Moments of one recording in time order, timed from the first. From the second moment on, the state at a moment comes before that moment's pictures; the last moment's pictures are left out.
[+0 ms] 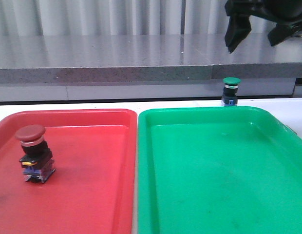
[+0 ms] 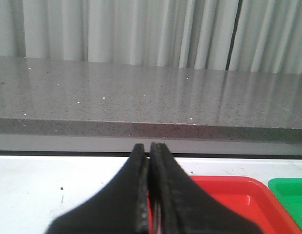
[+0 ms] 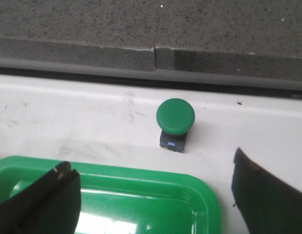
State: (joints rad) left arm -0.04 0.02 -0.30 -0.05 0.35 -0.04; right arm 0.19 1.65 -1.25 0.04 0.38 0.12
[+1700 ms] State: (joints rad) left arm -0.04 0.02 -0.30 -0.05 0.35 -0.04; right arm 0.28 1.61 -1.34 0.03 0.52 0.20
